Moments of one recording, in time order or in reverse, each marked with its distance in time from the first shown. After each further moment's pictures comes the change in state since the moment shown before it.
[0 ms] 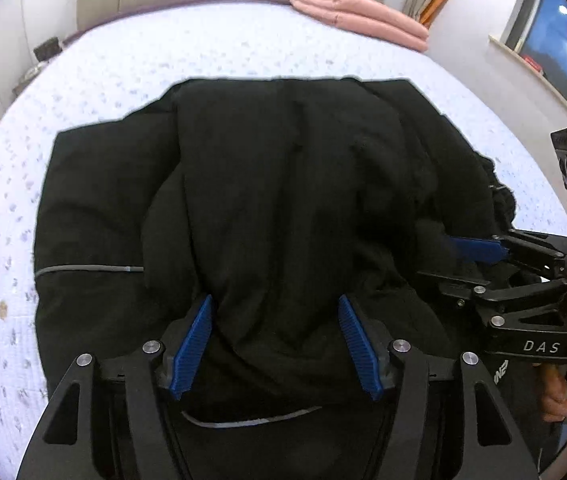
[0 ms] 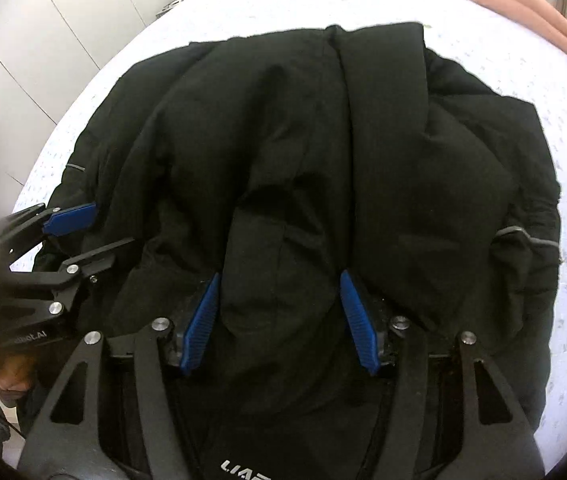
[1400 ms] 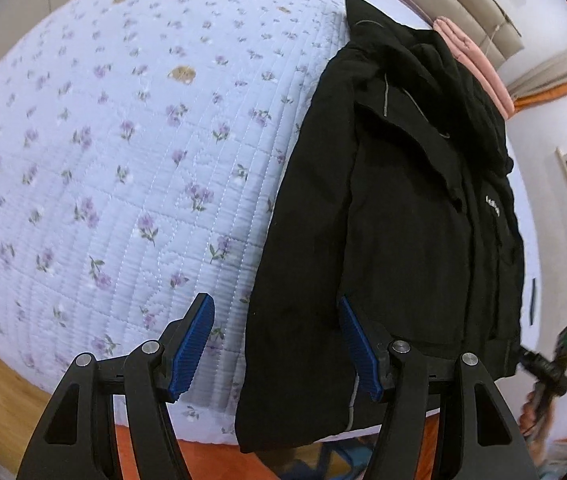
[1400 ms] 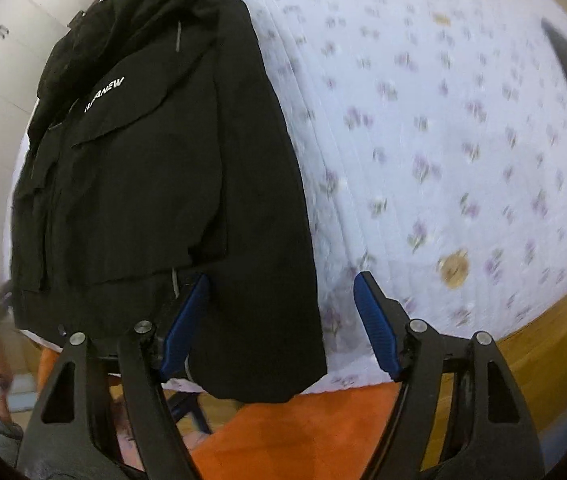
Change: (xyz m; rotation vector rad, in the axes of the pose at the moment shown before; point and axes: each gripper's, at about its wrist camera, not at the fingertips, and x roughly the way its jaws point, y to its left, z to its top) left arm -0.192 0.123 -0.327 -0.579 0.139 -0.036; right arm -0.141 -0.115 -0.315 0.473 0.126 -0.029
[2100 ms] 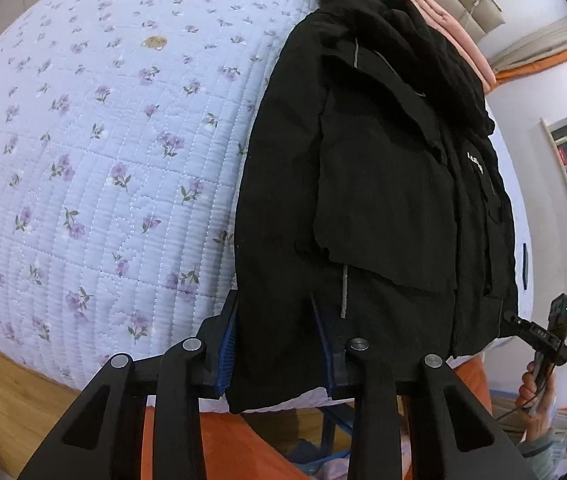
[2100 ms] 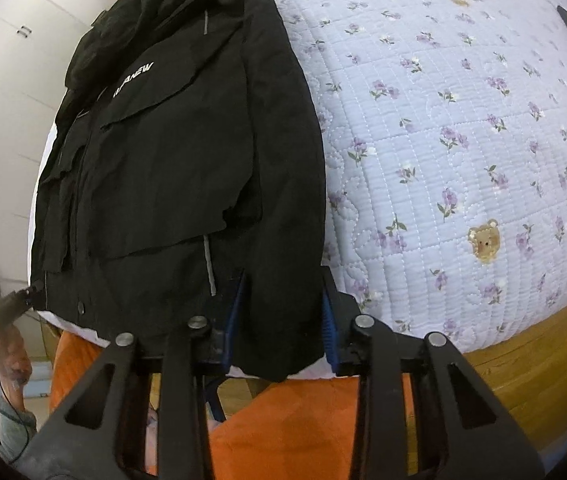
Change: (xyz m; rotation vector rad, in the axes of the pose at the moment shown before) left arm 0.000 -0.013 -0.032 0.079 0.063 -0.032; right arm 0.001 0.007 -0.018 -0.043 0.007 0.090
